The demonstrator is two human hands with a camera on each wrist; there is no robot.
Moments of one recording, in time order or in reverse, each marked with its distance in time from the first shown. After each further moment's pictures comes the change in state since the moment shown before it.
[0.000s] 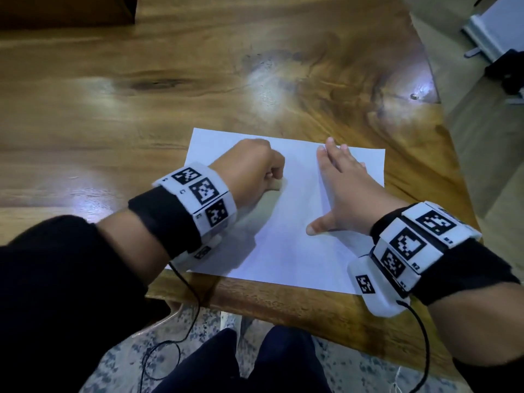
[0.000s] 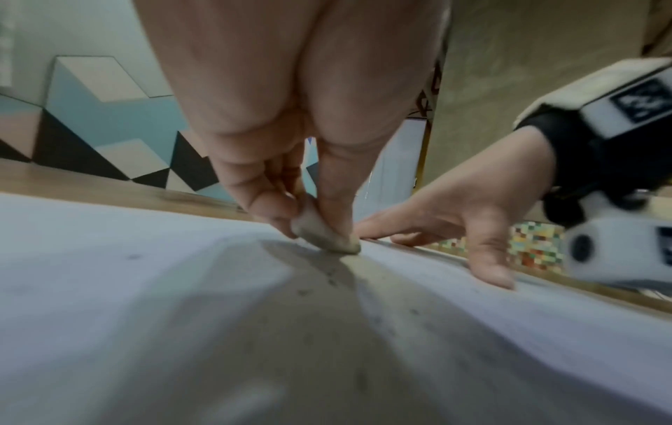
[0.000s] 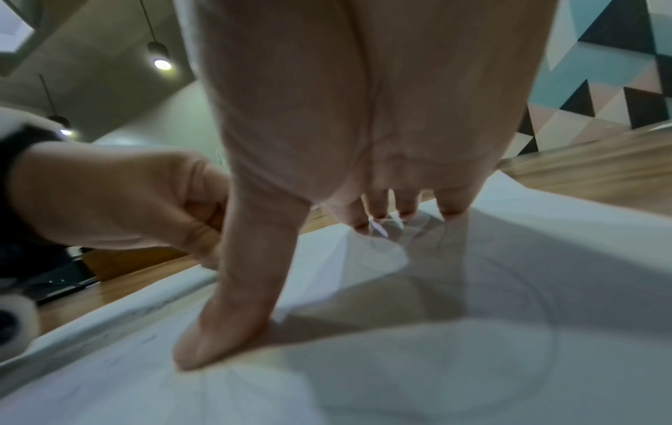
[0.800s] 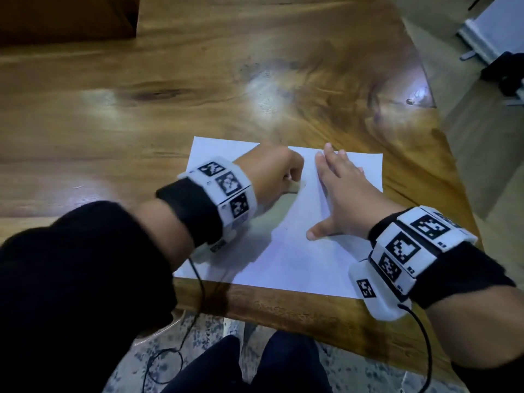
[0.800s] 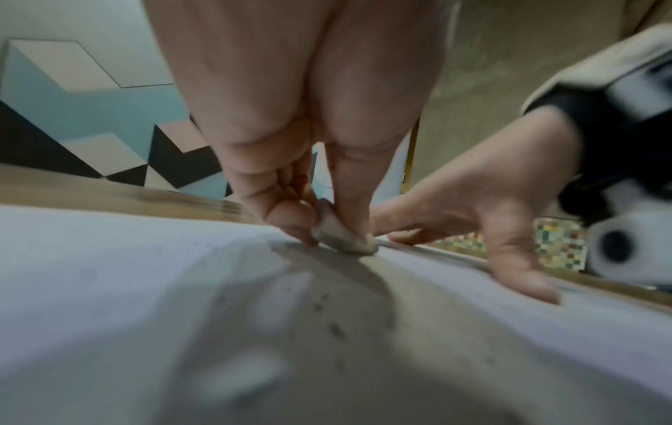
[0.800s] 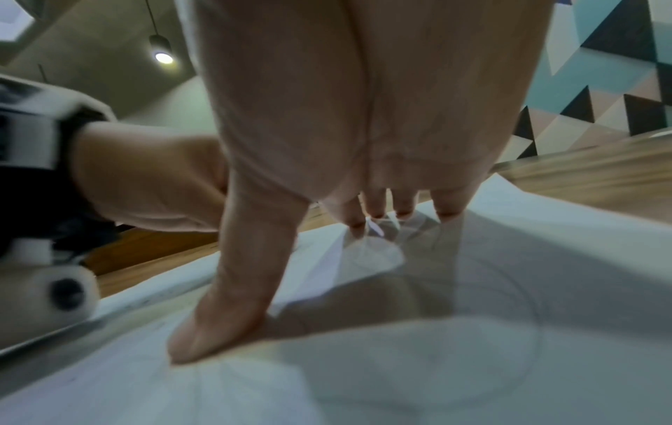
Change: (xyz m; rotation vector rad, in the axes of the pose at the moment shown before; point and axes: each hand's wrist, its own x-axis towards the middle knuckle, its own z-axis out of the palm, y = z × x) left_hand 0.019 0.016 0.001 -0.026 -0.087 0.058; right_hand -0.001 -0.002 -0.001 -0.020 -0.001 0.005
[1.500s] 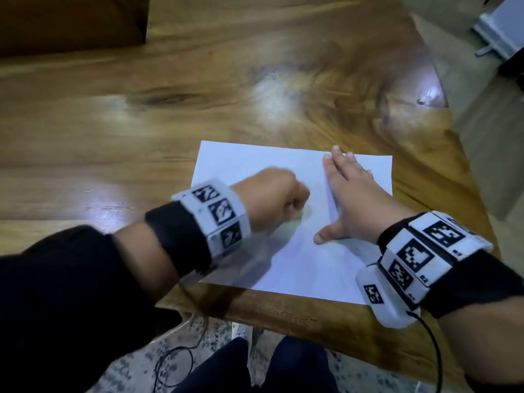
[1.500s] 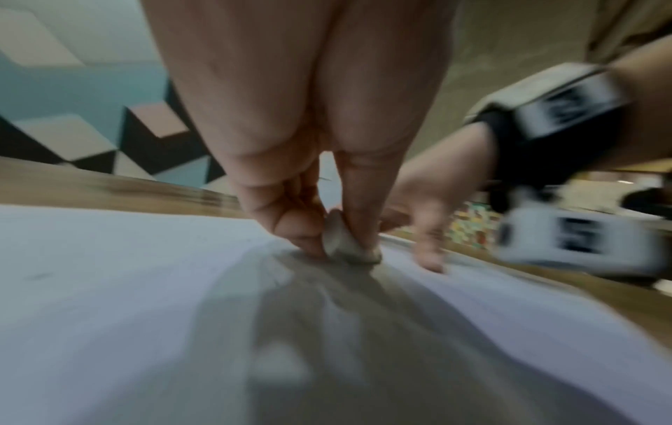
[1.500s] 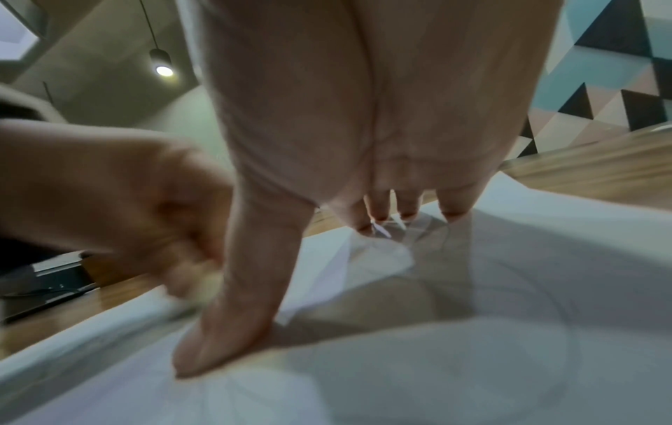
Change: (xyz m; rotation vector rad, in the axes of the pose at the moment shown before) left_hand -0.019 0.001 0.009 0.076 -0.118 0.107; right_hand 0.001 0.002 0.000 0.025 0.001 -0.003
